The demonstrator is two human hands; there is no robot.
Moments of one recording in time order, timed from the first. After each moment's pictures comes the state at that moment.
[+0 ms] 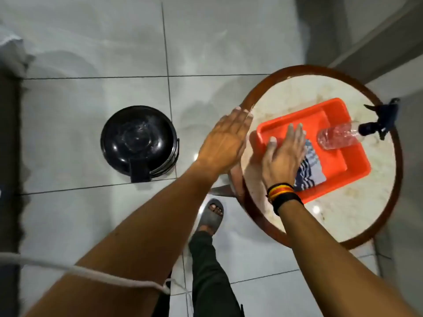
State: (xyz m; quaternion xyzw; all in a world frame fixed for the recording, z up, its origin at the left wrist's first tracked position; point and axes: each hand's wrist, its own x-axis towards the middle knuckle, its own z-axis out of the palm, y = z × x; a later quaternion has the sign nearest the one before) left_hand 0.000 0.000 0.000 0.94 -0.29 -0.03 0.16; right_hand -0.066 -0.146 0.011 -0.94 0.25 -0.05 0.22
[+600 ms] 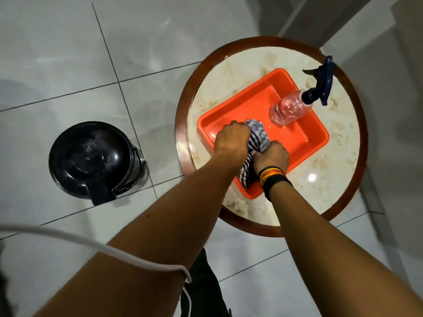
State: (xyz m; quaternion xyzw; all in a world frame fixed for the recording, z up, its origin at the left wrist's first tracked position) left_hand -0.014 -0.174 0.004 0.93 -0.25 -0.26 0.10; right_hand -0.087 -0.259 -0.016 -0.83 0.49 0.11 0.23
